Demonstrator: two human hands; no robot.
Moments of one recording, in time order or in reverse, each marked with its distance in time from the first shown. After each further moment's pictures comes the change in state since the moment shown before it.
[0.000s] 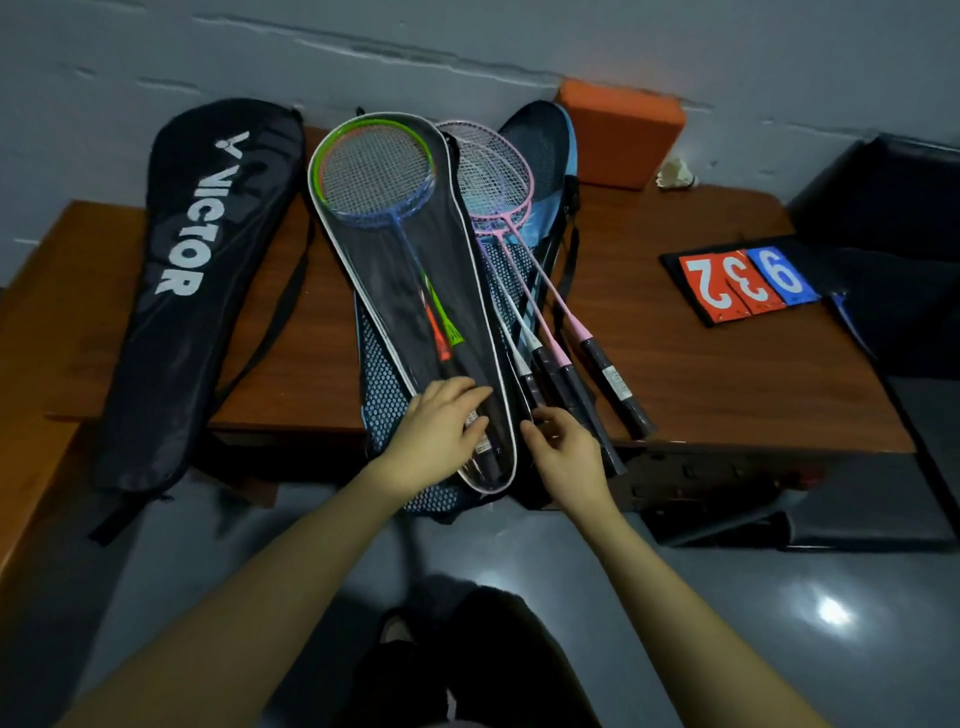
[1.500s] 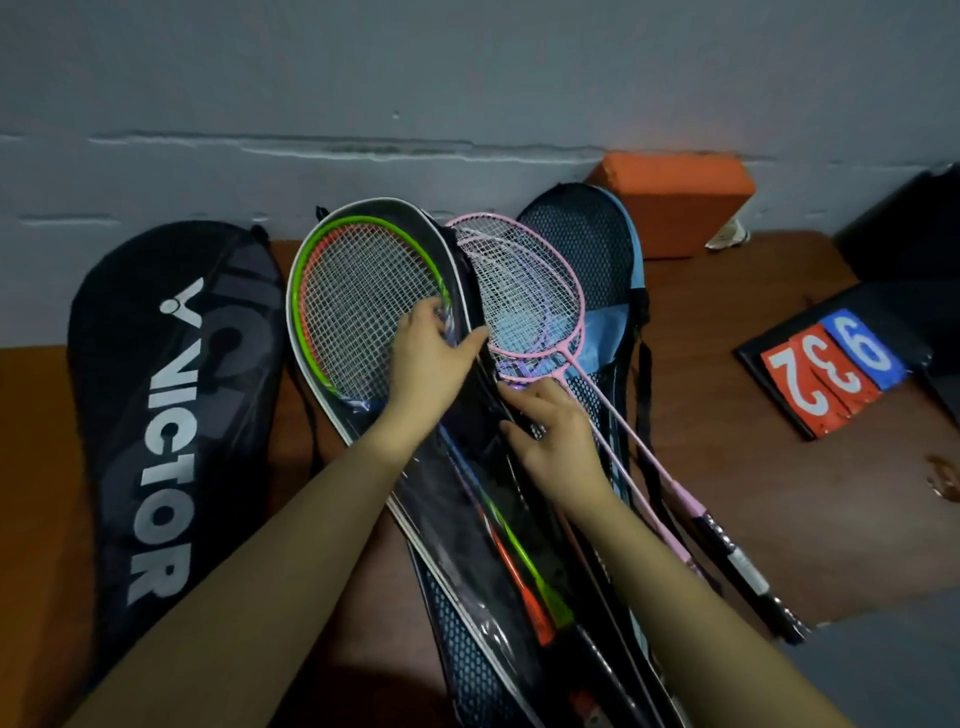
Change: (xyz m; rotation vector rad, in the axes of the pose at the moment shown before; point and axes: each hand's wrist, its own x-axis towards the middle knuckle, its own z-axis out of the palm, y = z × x) left_hand 0.305 -0.141 -0.133 -0.442 0.265 -0.265; right_hand 0.267 -0.136 0.091 -0.102 0.136 -0.392
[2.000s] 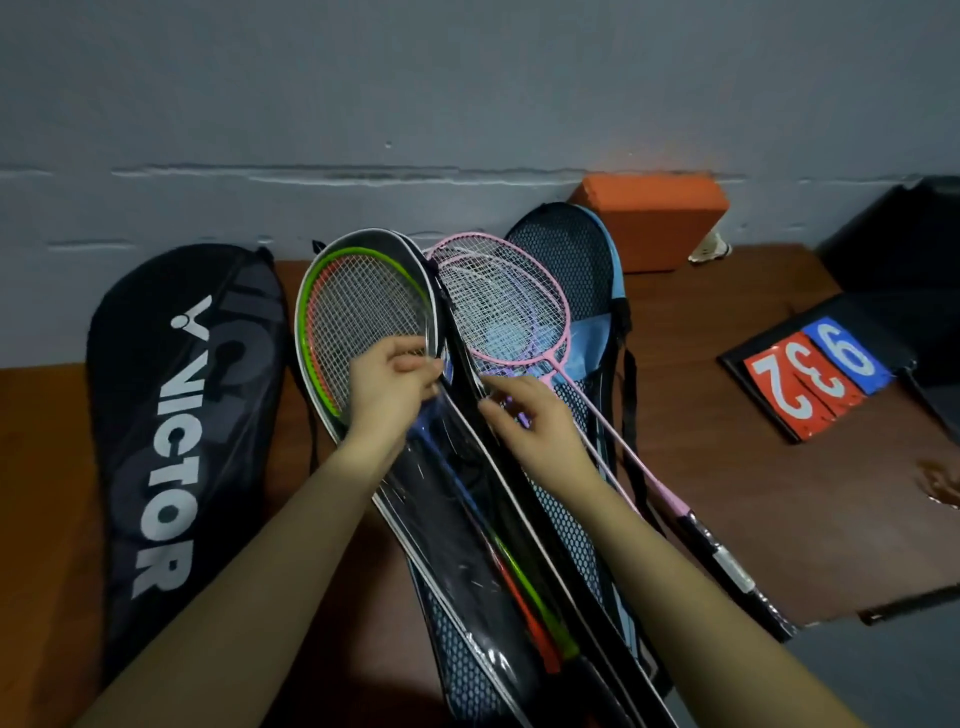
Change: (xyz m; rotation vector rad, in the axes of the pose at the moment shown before) left_hand -0.042 0.014 -0.030 -0.604 0.023 -0.286; right_hand 0.003 -0.018 -0.017 0.176 -0.090 0.092
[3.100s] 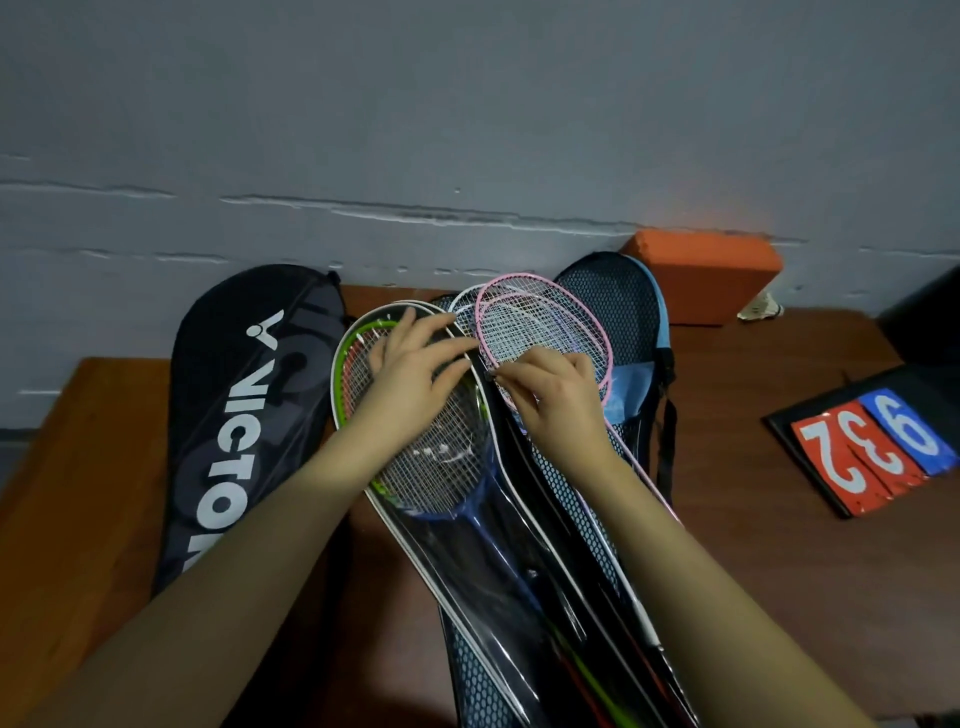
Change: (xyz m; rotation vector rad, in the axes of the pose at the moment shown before) left_hand 0.013 0.029 -0.039 0.888 -0.119 0.614; right_hand 0.050 -0.033 -0.001 -0.418 0.139 -0.524
